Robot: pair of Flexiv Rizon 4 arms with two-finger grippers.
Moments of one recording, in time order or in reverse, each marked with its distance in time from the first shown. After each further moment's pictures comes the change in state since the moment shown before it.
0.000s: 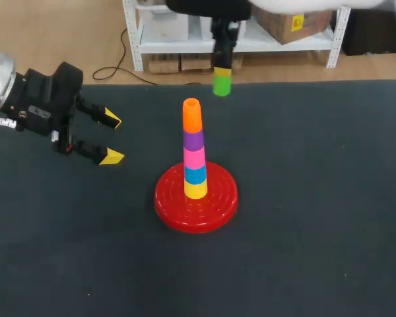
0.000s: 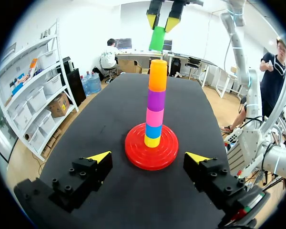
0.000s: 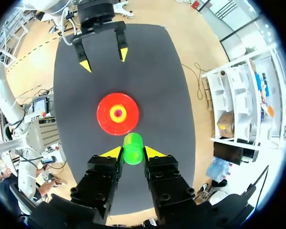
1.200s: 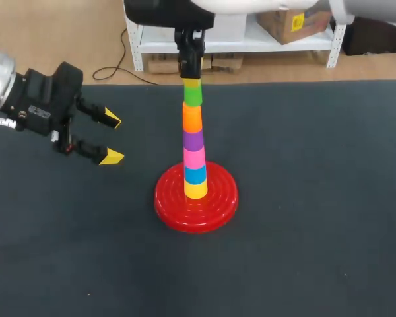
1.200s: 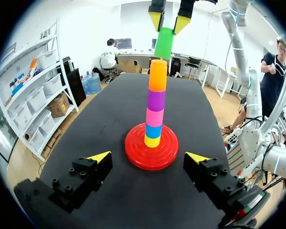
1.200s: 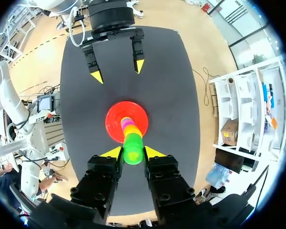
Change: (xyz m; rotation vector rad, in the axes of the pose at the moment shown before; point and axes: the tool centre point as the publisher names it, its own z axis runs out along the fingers) left arm 0.000 0.000 0.000 0.000 0.000 0.000; right arm -0.036 0.022 0.008 -0.044 0.016 -0.058
